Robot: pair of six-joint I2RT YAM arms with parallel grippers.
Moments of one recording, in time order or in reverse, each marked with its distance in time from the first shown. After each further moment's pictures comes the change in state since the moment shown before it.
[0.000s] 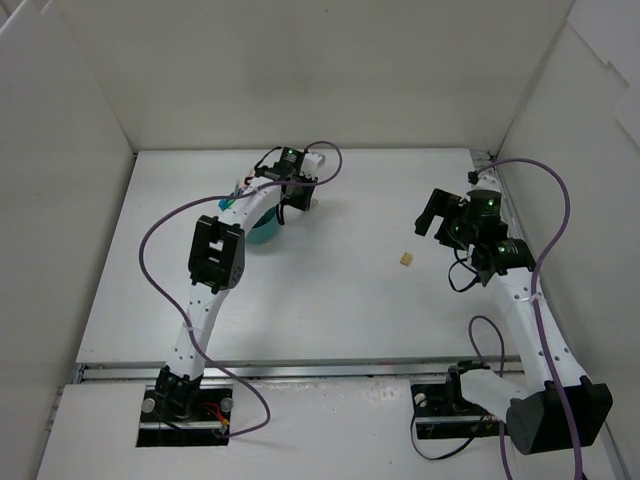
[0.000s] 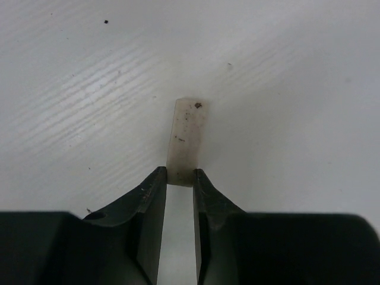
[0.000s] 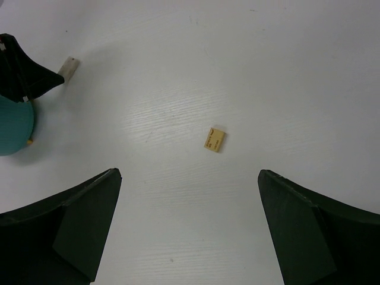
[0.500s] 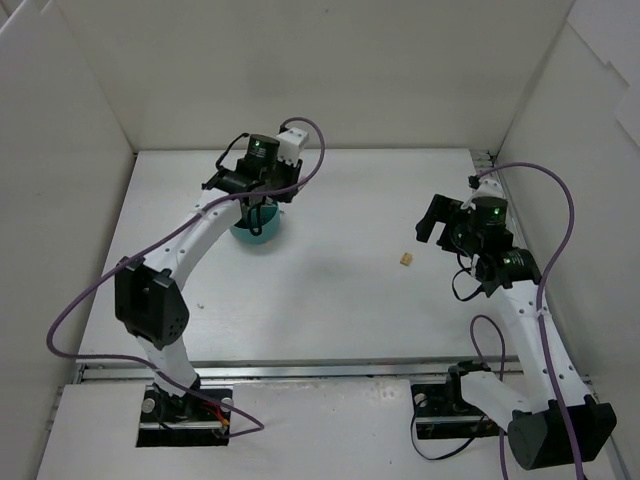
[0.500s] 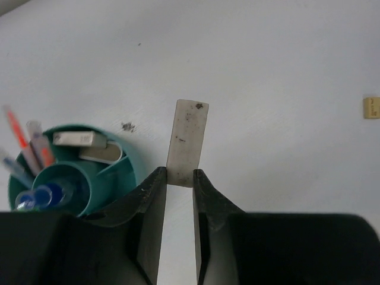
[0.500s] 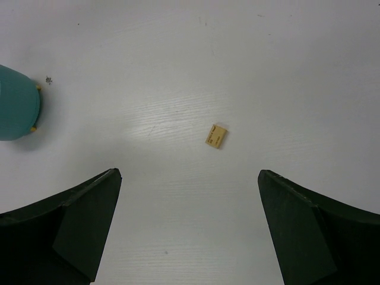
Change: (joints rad) left arm -0.054 -0.668 -0.484 0.087 -0.040 -0.030; right arm 0.000 -0.061 -0.024 -0.006 -0.034 -0.051
